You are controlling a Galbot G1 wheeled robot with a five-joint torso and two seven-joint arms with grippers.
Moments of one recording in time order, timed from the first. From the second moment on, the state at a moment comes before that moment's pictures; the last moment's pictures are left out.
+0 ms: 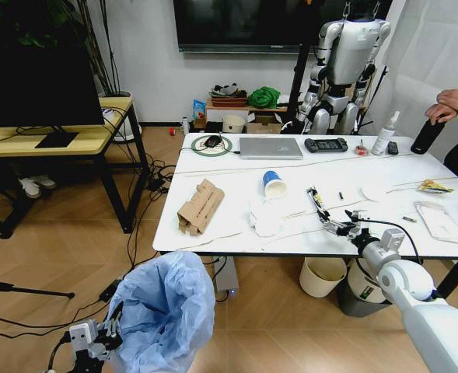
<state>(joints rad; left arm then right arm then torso) 1.99 -1.51 -0.81 -2.23 -0.47 0.16 0.14 -1.07 0.95 0.42 1.54 0.68 -0.18 -0.17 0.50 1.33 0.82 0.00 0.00</state>
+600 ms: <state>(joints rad) 1.99 -1.51 -0.80 -2.21 -0.48 0.16 0.14 -1.01 0.96 0.39 1.46 0.64 -0.18 -0.16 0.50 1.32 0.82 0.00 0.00</state>
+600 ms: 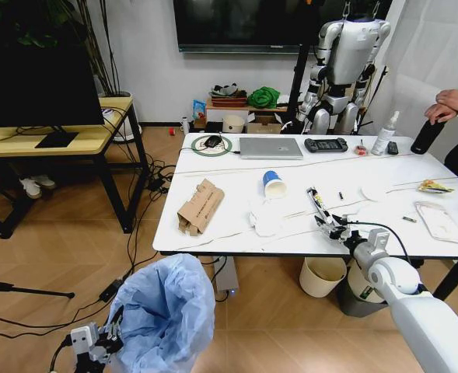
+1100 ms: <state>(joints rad) 1.98 -1.50 -0.78 -2.20 -0.48 0.16 0.14 -1.05 0.96 0.44 1.50 0.64 -0.17 -0.17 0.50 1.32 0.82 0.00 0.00</state>
